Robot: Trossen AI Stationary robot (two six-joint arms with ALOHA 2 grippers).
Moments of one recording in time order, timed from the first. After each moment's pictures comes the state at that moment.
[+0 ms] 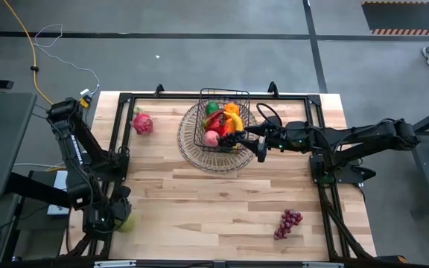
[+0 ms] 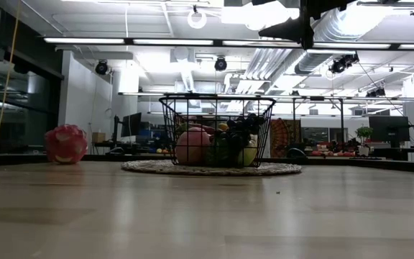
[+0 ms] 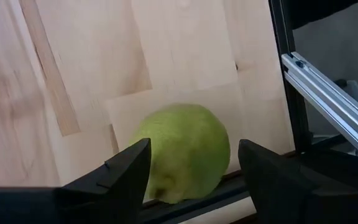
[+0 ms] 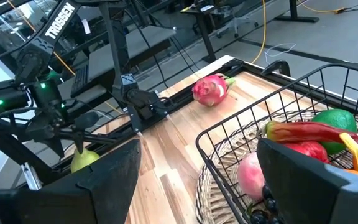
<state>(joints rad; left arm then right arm) -1.10 1.15 0.75 -0.82 -0.12 -0.97 0.03 1.06 0.77 0.09 0.28 0.47</state>
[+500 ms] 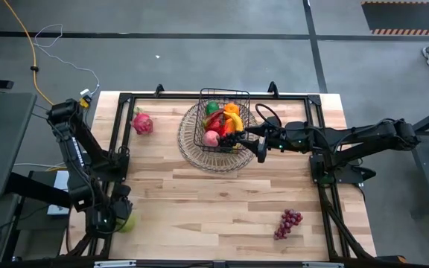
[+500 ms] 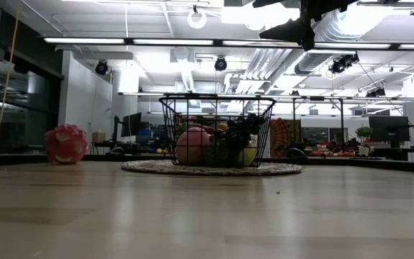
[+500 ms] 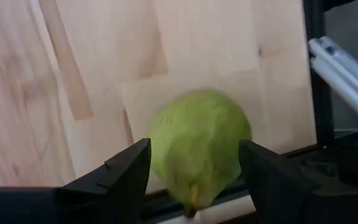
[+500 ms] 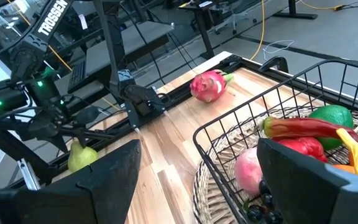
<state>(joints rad) -1.12 1.19 0.75 -0.88 -0.09 -0.99 0.03 1.06 0.77 0.07 0.28 0.47</state>
